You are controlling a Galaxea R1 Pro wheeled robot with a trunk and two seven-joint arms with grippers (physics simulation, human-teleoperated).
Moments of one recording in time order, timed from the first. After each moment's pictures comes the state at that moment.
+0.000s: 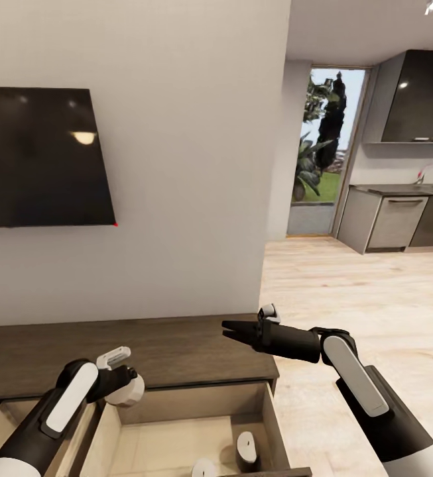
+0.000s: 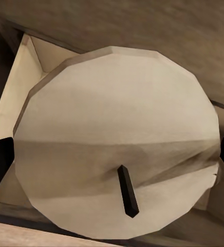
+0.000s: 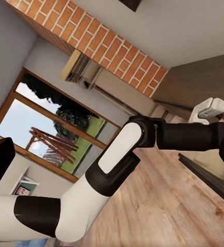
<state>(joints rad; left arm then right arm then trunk) -0.44 0.20 -0.13 -1.12 0.93 0.84 0.56 -0.50 -0.19 0.28 -1.47 -1.19 1.04 0.55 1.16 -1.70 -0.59</state>
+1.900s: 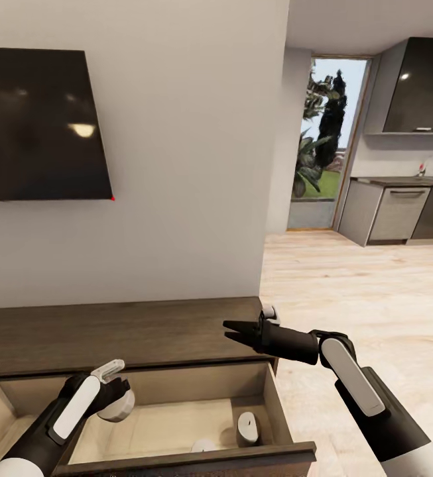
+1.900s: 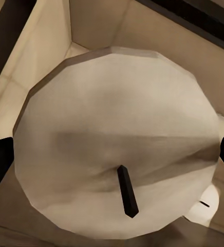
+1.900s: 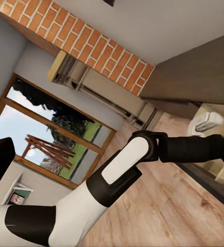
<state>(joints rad) -0.45 0.19 -0.14 -0.93 0.89 0.68 0.54 -0.50 -0.19 0.28 -1.41 -1.18 1.01 0.56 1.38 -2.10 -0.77</state>
